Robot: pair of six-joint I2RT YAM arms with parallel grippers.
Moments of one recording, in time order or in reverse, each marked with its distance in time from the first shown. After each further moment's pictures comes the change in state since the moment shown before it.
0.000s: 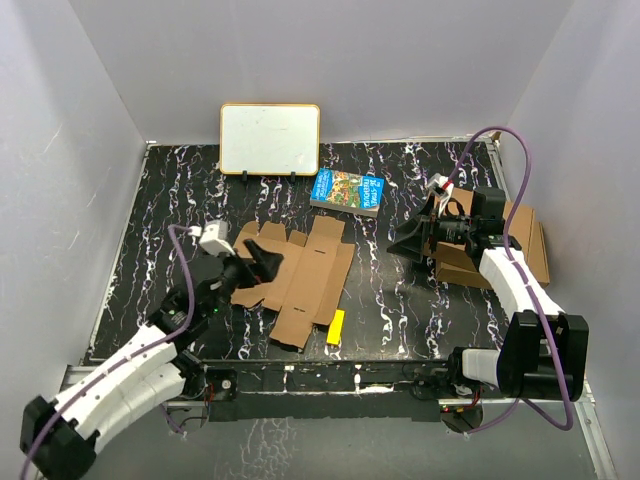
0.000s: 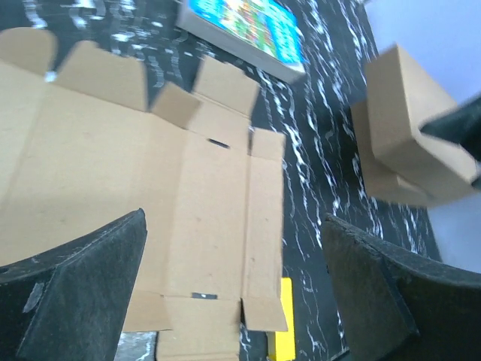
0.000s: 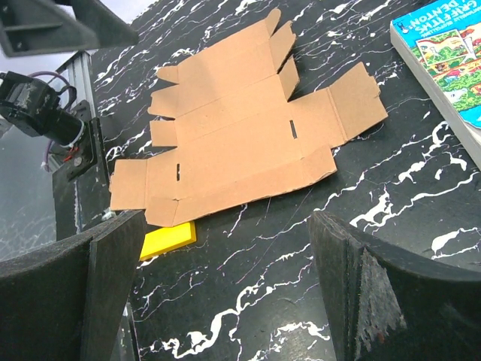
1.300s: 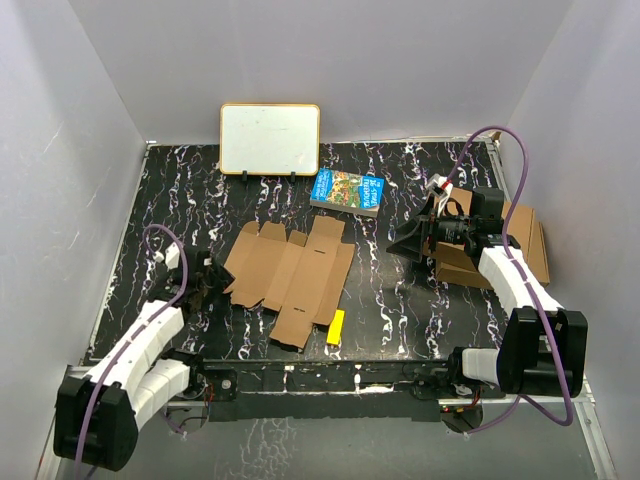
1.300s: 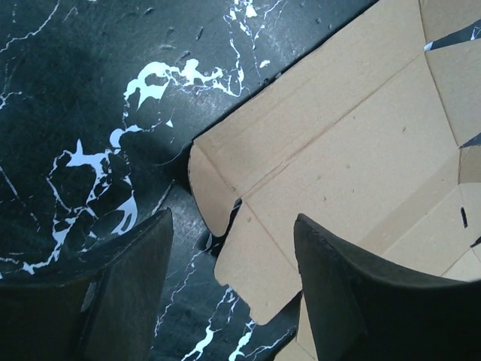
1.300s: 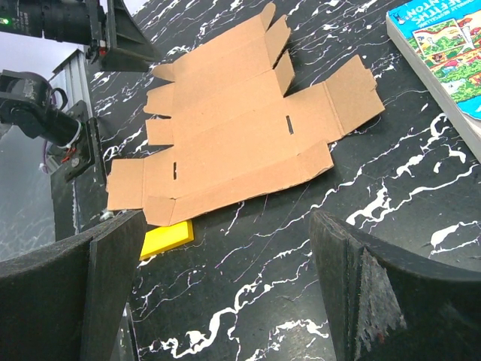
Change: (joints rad) left arm 0.504 0.163 -0.014 -0.452 -0.018 -0.262; right arm 0.000 0.023 0.000 0.000 0.012 0.000
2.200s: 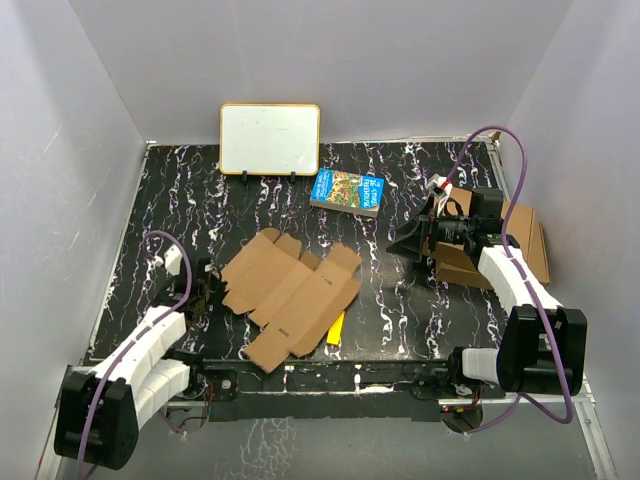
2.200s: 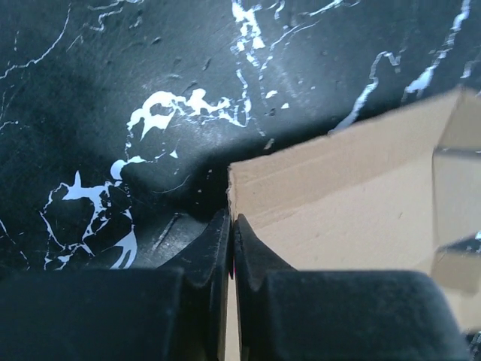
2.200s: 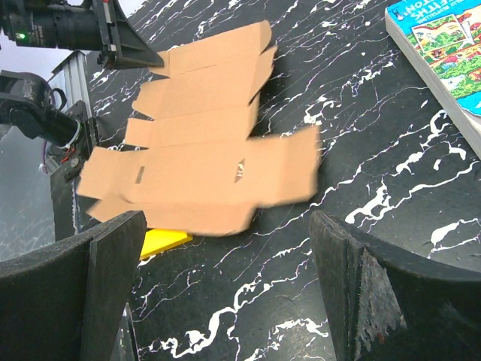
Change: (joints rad) left arm 0.001 0.046 -0.101 0.193 -0.048 -0.015; right arm 0.000 0.009 0.000 0.000 0.005 0.000
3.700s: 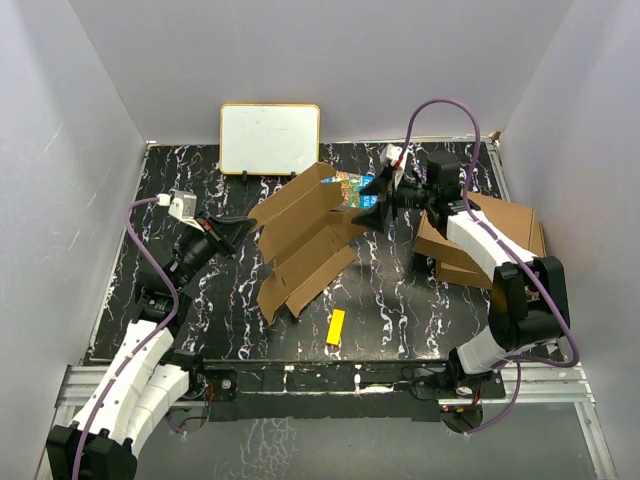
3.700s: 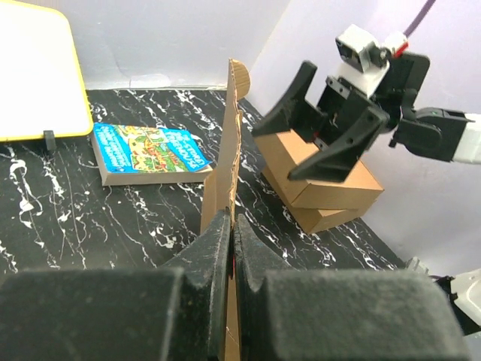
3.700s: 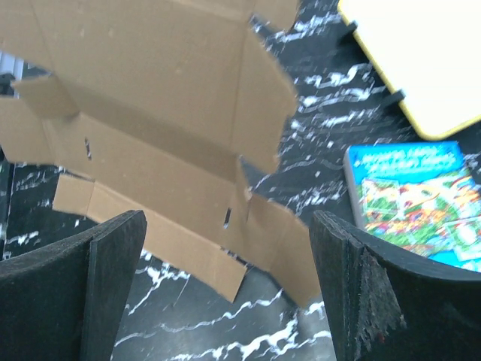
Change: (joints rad) left arm 0.000 -0.235 0.154 0.621 0.730 0.407; right arm 0.262 0.250 0.238 0.198 0.137 -0.153
